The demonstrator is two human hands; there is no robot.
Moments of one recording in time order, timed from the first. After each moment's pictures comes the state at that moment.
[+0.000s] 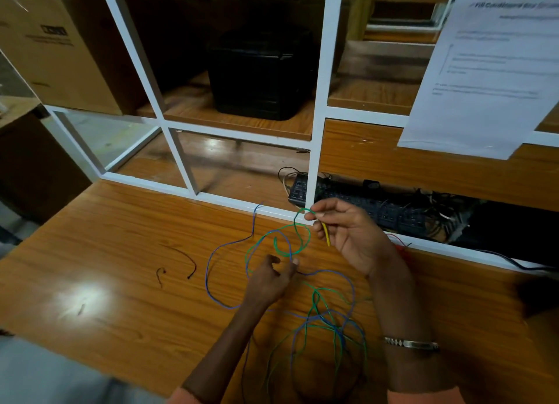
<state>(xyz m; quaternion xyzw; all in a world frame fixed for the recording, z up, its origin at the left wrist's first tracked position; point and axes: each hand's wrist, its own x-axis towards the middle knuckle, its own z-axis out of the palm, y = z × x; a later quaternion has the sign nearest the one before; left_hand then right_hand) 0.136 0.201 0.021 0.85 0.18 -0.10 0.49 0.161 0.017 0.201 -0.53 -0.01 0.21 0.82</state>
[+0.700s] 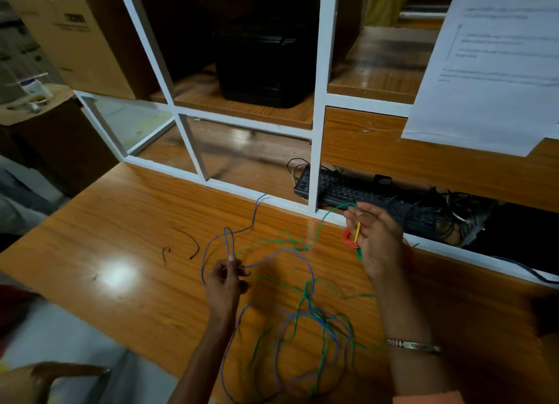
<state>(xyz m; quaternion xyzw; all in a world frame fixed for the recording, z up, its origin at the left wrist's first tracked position) 0.067 0.211 0.021 0.65 0.32 0.19 0.67 0.175 -0.034 0.149 -0.47 0.17 0.01 0.87</state>
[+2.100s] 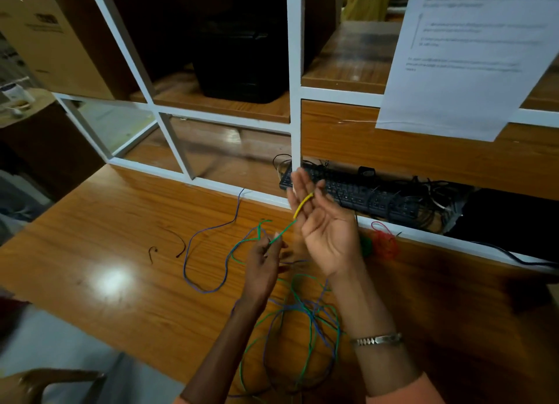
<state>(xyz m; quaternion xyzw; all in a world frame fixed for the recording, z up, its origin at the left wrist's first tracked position) 0.097 0.111 0.073 0.67 0.19 0.08 0.72 0.144 -0.008 0.175 -0.09 -0.03 0.23 0.97</state>
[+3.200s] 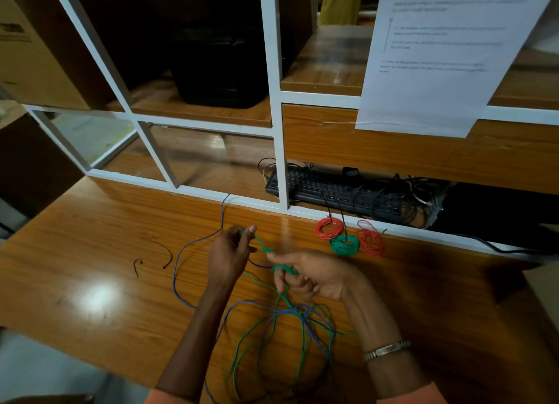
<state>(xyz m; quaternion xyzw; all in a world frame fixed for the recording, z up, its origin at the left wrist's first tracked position) 0.124 0.171 0.082 0.83 0.12 0.13 0.52 0.129 -0.036 0.130 -0.61 -0.11 0.50 0.61</state>
